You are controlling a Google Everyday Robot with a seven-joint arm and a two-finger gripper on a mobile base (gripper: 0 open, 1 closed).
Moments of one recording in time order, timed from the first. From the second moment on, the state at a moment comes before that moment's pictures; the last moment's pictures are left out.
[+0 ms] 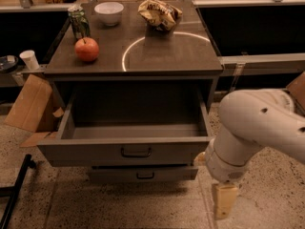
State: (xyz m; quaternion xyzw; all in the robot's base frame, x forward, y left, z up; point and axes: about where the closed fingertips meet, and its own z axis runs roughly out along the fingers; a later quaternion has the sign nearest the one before) arm 0.356 -0.153 0.693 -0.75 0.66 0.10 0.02
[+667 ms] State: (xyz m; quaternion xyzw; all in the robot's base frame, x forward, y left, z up) arm 0.402 -0.139 0.617 -0.74 0.66 0.09 0.05
